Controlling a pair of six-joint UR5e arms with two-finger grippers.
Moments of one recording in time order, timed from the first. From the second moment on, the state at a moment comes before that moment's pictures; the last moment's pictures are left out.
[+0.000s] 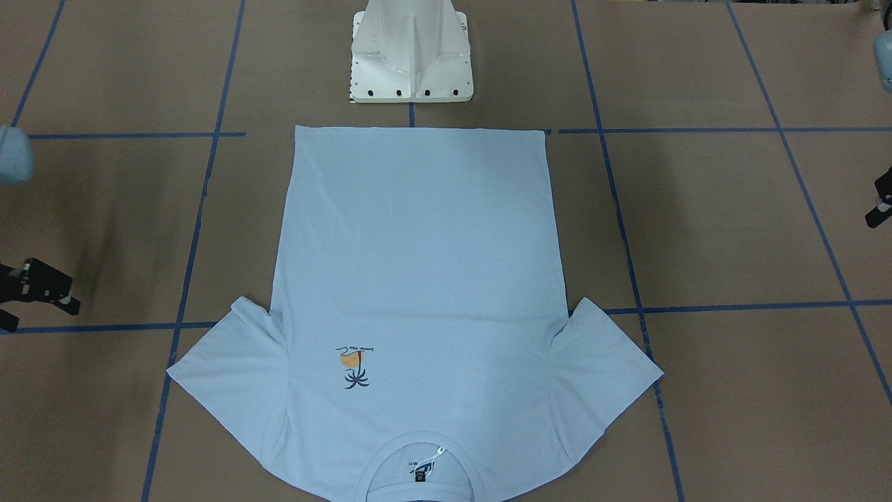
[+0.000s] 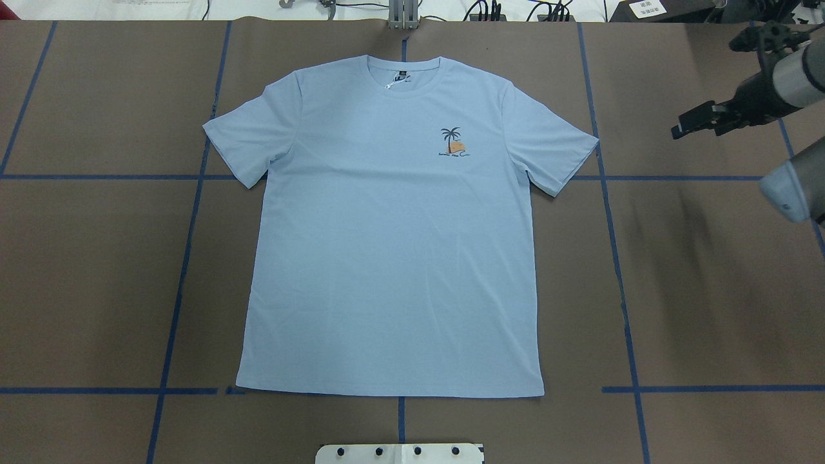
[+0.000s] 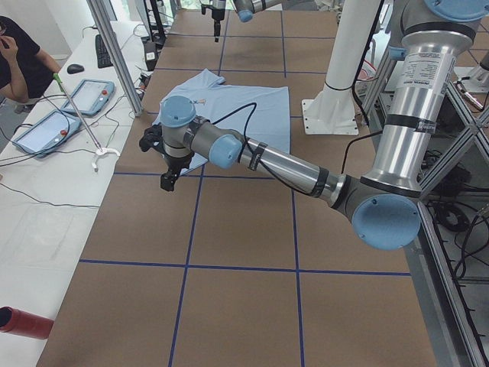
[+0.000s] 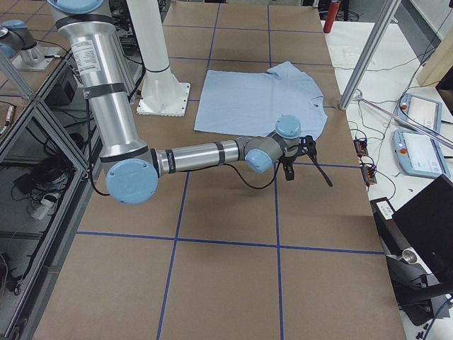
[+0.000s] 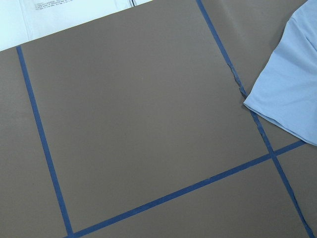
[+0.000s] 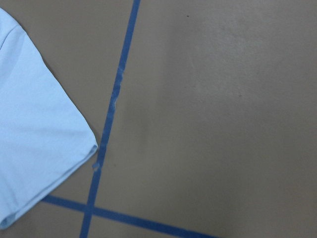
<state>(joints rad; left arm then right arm) -1.43 -1.77 -1.74 -1.72 -2.38 -0.08 1.12 -1.27 1.41 -0.97 2.26 0.66</state>
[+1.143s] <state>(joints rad) -1.43 -1.77 -1.73 -1.76 -2.38 -0.09 0.95 -1.04 1.16 -0.93 2.13 0.76</state>
